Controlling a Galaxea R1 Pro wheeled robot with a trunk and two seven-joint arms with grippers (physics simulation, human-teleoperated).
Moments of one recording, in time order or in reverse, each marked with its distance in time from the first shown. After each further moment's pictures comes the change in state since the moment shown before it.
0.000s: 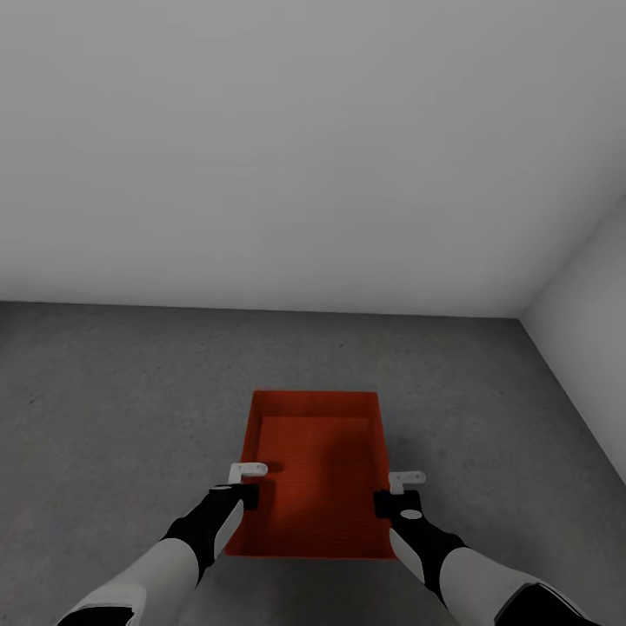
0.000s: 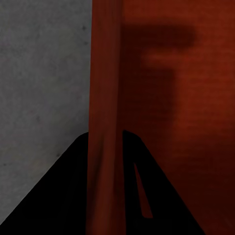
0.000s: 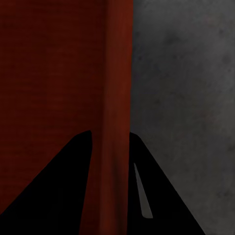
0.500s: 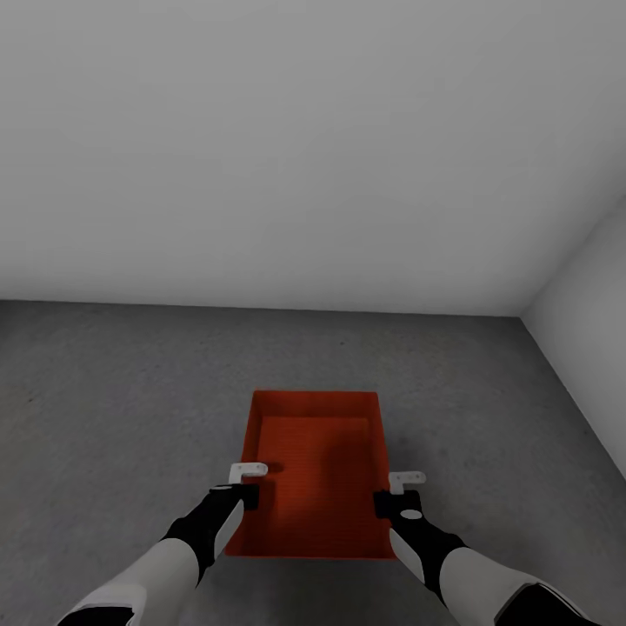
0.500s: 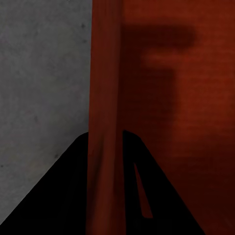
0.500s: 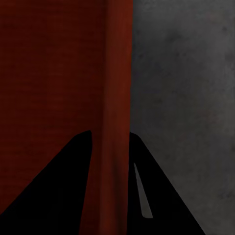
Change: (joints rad) left arm 0.000 -0.001 0.001 0.001 -0.001 0.000 0.001; right arm 0.000 0.000 -0.001 0.001 0.001 0.000 0.000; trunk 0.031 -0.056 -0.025
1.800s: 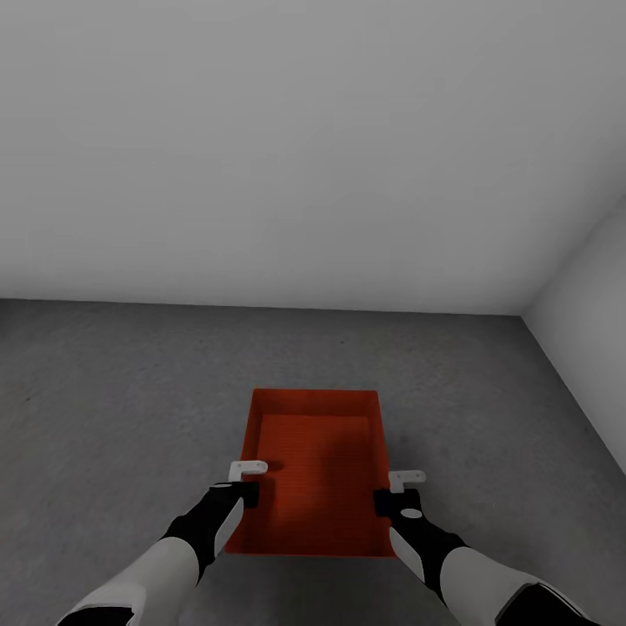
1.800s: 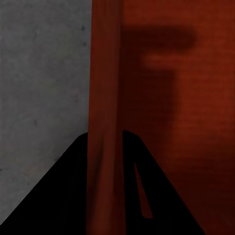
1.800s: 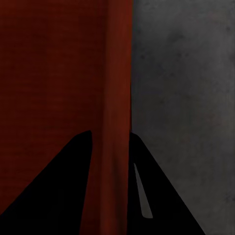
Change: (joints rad) left arm 0.000 -0.001 0.001 -0.016 -0.007 0.009 0.001; right arm 0.000 -0.002 0.009 -0.008 -0.018 -0.005 0.002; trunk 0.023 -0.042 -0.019
